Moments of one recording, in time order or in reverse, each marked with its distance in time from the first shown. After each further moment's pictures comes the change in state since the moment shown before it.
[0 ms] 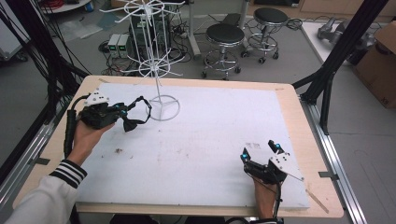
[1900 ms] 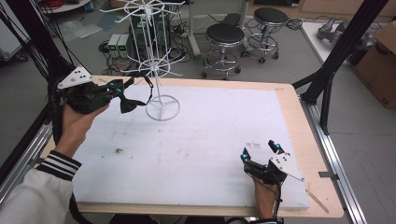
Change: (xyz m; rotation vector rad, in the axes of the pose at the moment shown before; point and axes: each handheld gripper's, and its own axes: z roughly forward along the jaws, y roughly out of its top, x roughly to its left) left arm -0.003 0.066 -0.039 -0.213 -0.030 -0.017; right arm 0.000 0.000 0.000 -0.003 -0.002 0.000
